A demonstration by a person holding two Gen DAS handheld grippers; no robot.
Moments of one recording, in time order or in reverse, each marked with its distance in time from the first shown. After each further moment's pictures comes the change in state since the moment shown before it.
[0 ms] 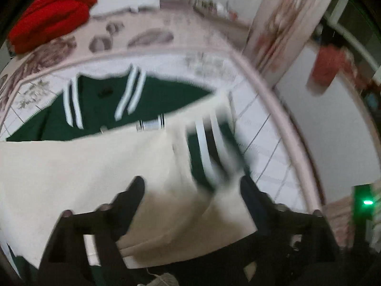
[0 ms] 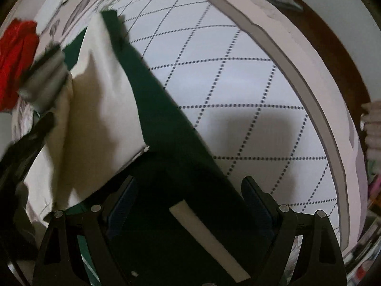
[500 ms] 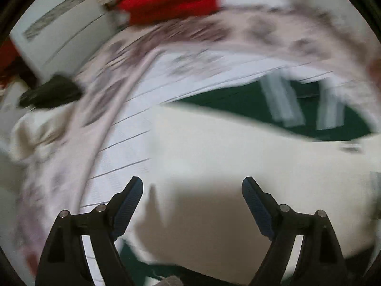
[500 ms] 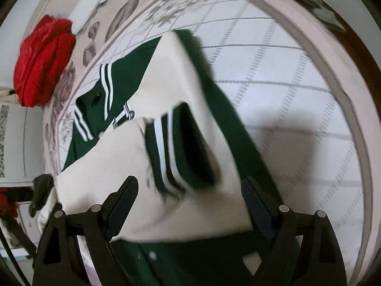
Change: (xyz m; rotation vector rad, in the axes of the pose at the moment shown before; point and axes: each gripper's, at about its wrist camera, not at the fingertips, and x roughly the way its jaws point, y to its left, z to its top) left arm -0.031 0.220 -0.025 -0.271 0.110 0.716; right arm 0.008 0.099 0.068 -0.128 -0.040 0.161
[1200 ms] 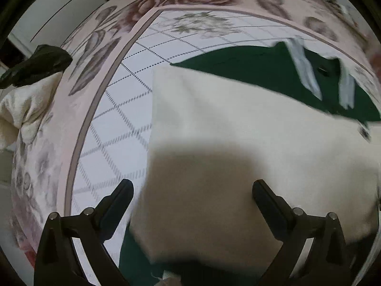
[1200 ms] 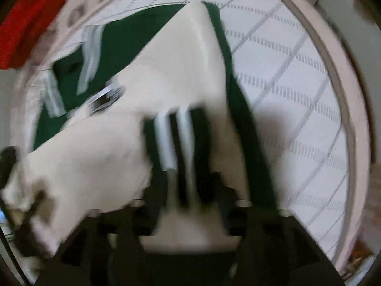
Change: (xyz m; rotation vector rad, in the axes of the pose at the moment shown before) left arm 0.005 0.019 -0.025 0.032 0.142 -0.173; right arm 0.004 0.049 -0.014 -0.124 0.120 -0.168
